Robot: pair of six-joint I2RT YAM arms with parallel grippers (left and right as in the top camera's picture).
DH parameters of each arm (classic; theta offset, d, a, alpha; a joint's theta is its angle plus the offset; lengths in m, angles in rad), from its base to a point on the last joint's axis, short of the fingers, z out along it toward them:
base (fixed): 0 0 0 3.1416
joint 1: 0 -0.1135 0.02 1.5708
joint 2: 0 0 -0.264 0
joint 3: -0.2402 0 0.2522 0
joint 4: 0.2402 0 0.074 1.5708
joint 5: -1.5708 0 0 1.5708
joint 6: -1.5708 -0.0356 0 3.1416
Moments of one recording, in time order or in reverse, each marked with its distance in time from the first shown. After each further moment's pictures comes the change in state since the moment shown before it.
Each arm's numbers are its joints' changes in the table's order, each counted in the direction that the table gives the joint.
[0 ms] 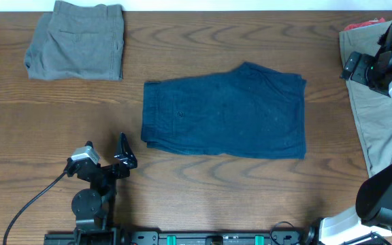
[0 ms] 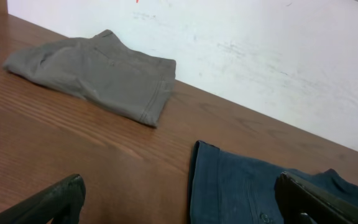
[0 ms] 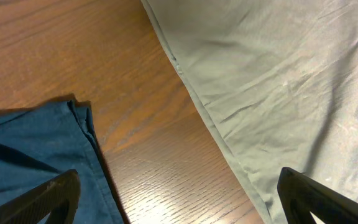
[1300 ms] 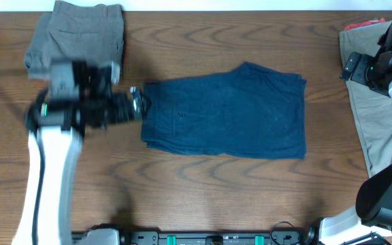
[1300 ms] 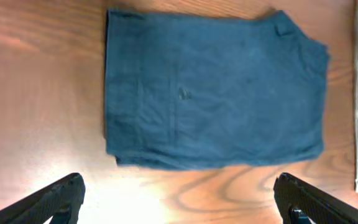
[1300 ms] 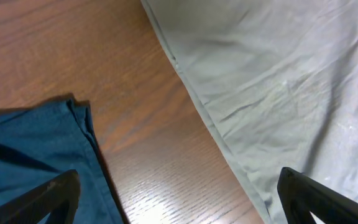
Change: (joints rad) left arm 0.003 1.362 -1.292 0.936 -0.437 -0.225; right arm 0.000 0.000 0.000 0.003 -0.002 0.000
